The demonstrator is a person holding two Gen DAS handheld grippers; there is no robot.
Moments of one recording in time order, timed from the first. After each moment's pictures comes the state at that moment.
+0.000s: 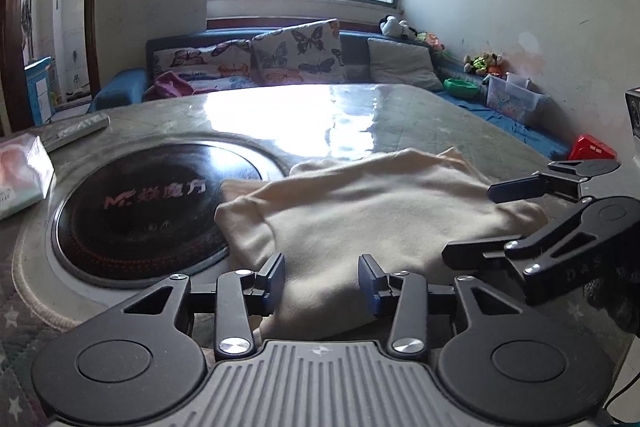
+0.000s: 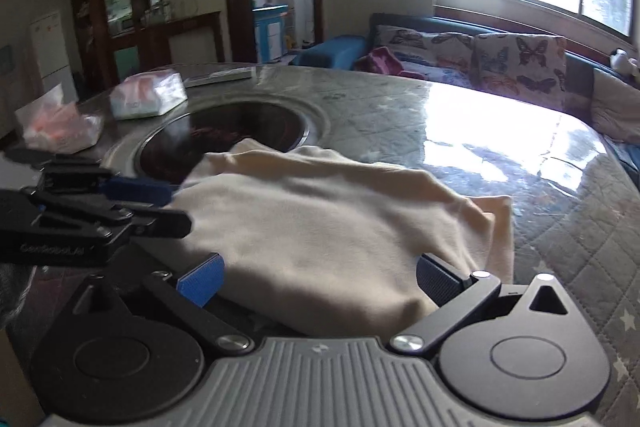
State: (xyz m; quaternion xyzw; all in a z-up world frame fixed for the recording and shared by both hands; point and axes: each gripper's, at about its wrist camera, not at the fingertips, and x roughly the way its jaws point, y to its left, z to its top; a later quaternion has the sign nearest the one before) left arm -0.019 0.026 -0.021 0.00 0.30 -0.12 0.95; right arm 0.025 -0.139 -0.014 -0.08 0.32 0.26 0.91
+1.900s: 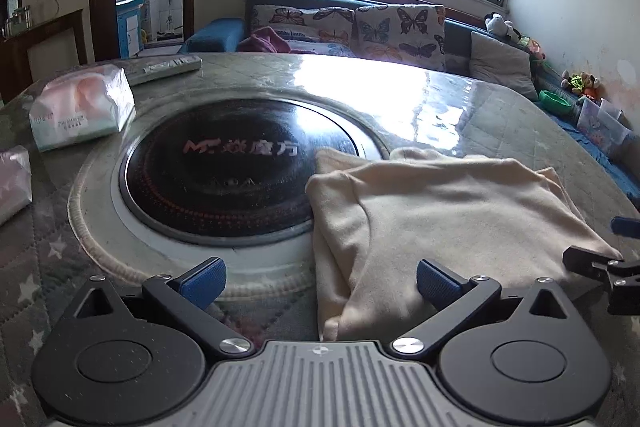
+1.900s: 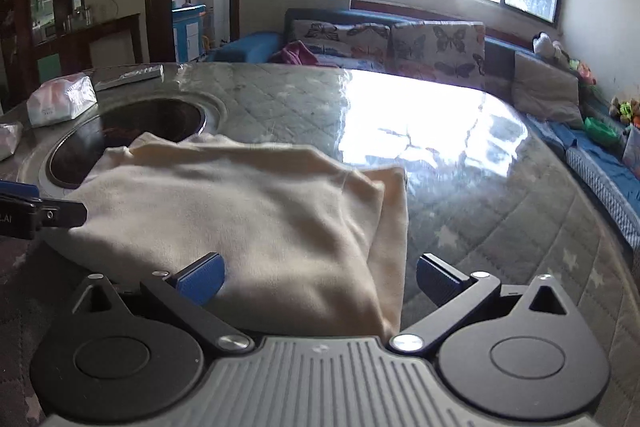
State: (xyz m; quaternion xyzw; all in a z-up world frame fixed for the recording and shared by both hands) left arm -0.001 0.039 -0.020 -0.06 0.35 0.03 0.94; right arm 0.024 -0.166 -0.019 -0.08 0.31 0.14 0.93
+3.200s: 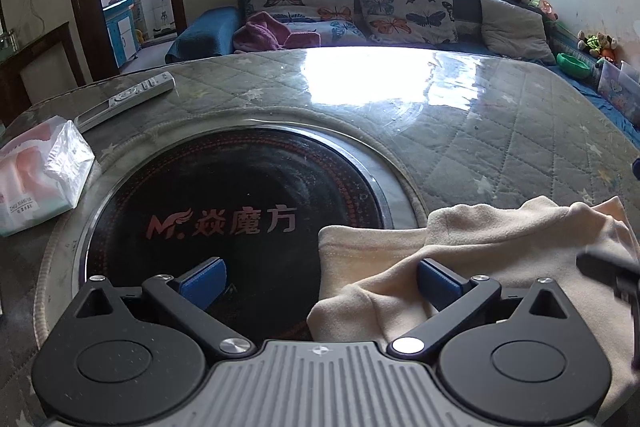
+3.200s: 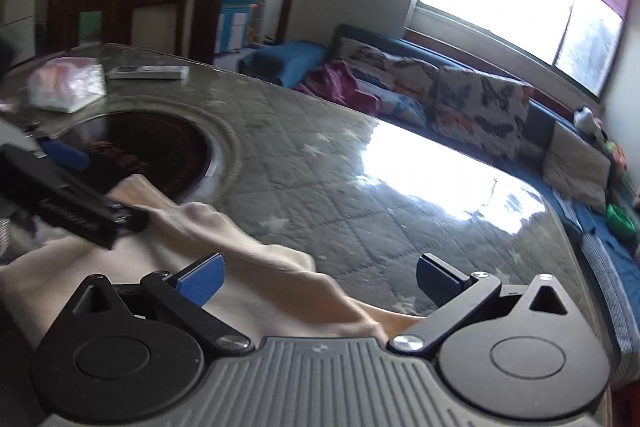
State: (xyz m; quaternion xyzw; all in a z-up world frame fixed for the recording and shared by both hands) left arm 0.105 0.041 -0.024 -0.01 0.39 0.04 0.92; right arm 0.095 -0.105 0.002 -0.19 0.28 0.21 0.92
